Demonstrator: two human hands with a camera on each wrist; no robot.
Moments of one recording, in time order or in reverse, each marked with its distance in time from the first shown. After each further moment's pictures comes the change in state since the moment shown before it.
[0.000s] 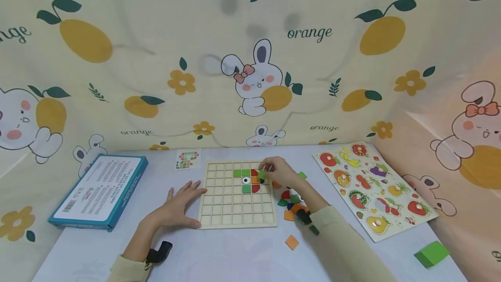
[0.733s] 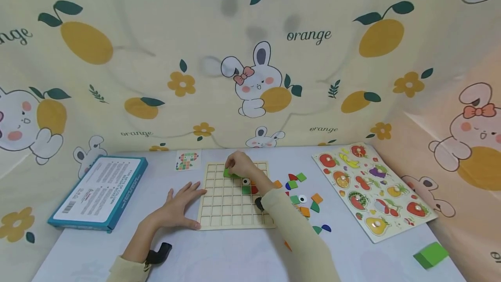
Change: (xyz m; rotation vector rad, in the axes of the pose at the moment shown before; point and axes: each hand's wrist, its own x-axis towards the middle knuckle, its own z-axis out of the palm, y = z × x) left_hand -0.002 0.004 -0.004 -0.005 -0.005 0.006; right_hand 0.092 -0.037 0.068 0.038 -0.077 0.036
